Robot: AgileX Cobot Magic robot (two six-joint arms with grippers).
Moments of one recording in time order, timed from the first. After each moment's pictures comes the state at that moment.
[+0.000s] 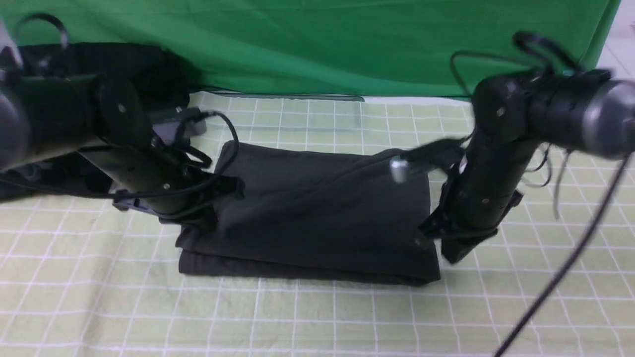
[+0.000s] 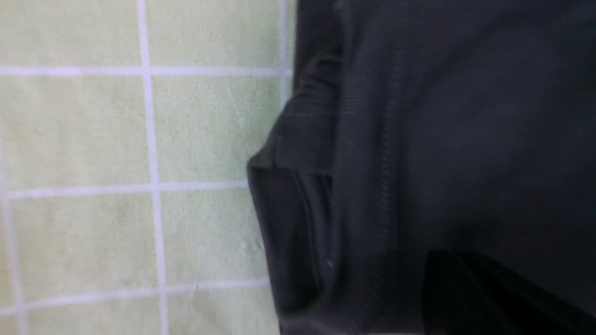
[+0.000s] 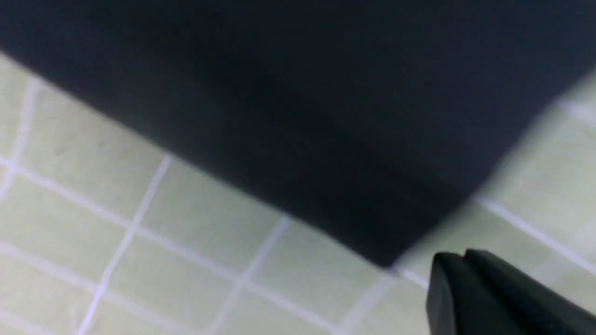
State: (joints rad) right arm 0.45 1.88 -1.40 0.10 1.05 -0.07; left arm -0.24 1.69 -1.15 -0.20 0.71 -0.08
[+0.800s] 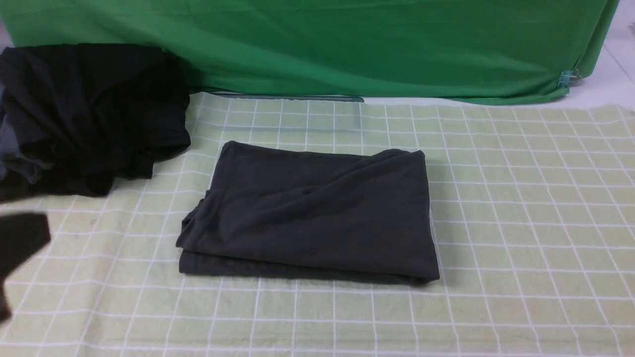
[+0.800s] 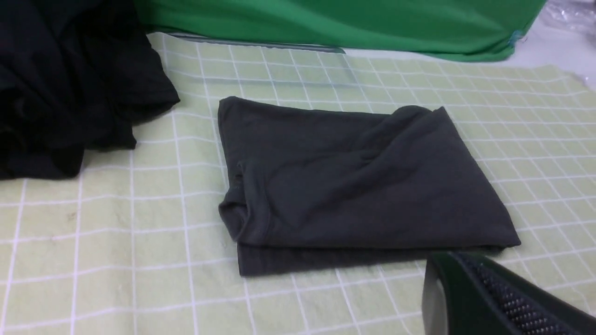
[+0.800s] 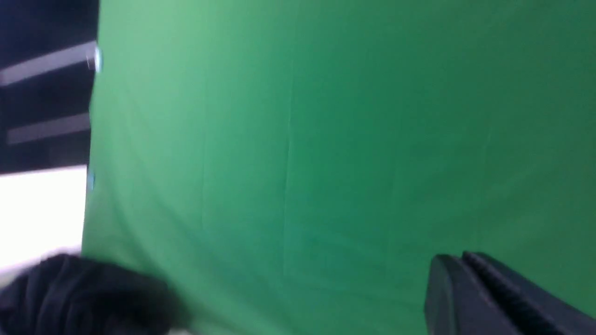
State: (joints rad) right arm 0.43 0.19 -0.54 0.05 0.05 -0.07; left arm -0.24 0.41 -0.65 -0.16 0.68 -0.10
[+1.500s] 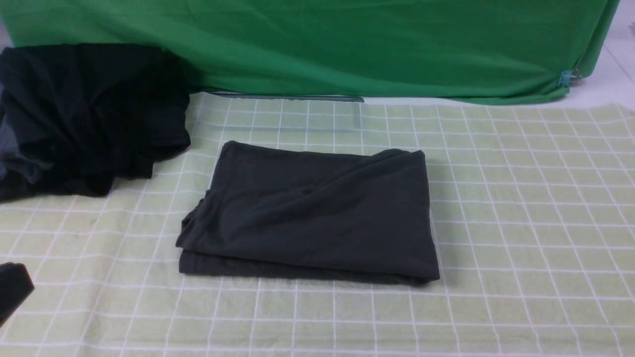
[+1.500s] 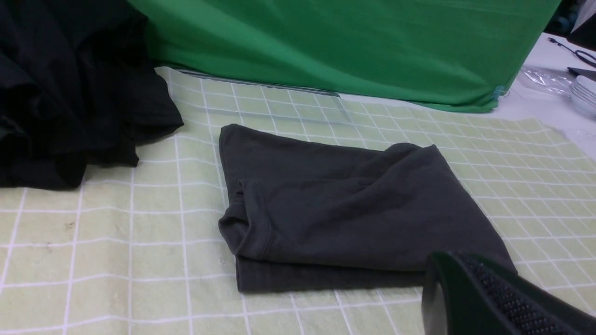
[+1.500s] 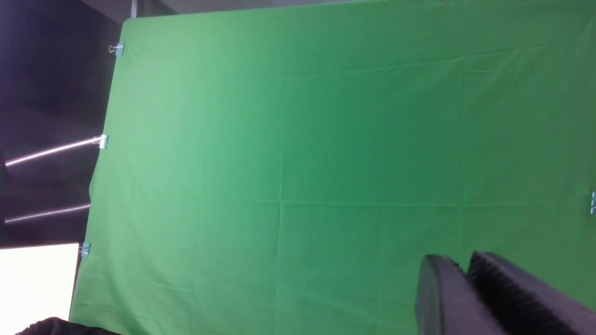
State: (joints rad) right arm 0.43 0.02 -0.43 0.05 -0.04 -0.07; left arm -0.24 0.21 -0.49 -0.15 0.59 -0.13
